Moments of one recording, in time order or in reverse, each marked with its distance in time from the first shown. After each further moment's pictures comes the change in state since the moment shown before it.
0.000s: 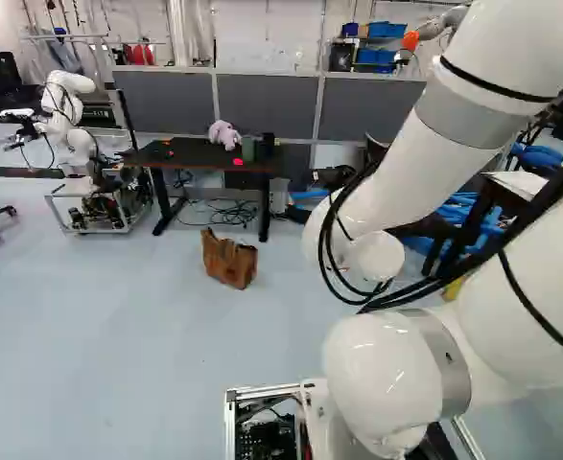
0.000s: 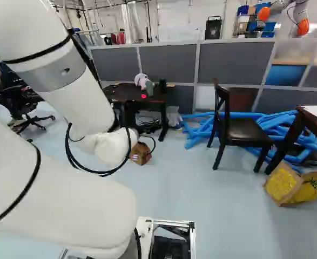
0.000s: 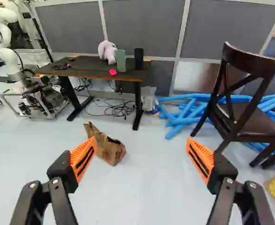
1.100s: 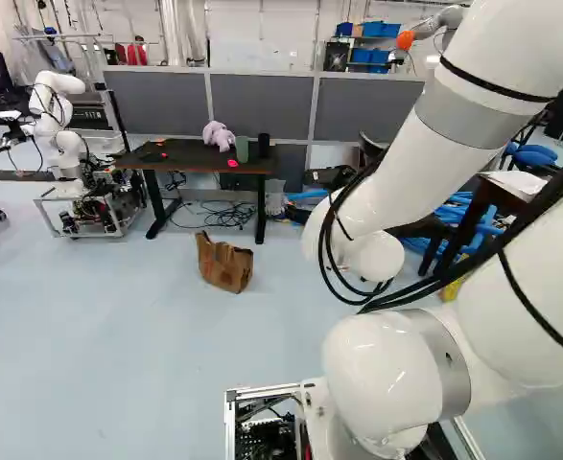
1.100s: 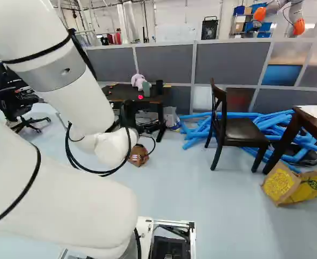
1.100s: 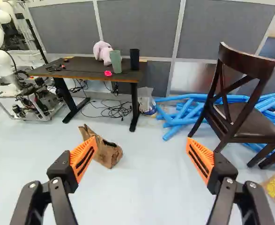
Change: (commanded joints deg) arm 0.0 0.0 0.0 0.0 0.0 0.0
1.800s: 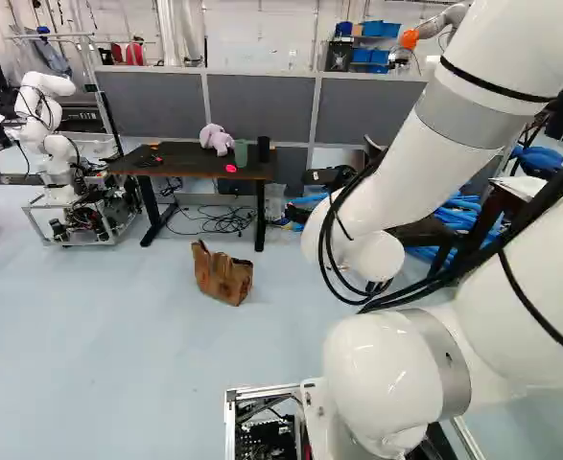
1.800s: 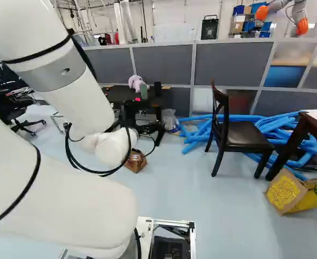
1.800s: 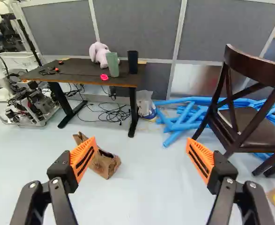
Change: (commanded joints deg) arm 0.0 0.0 0.0 0.0 0.0 0.0
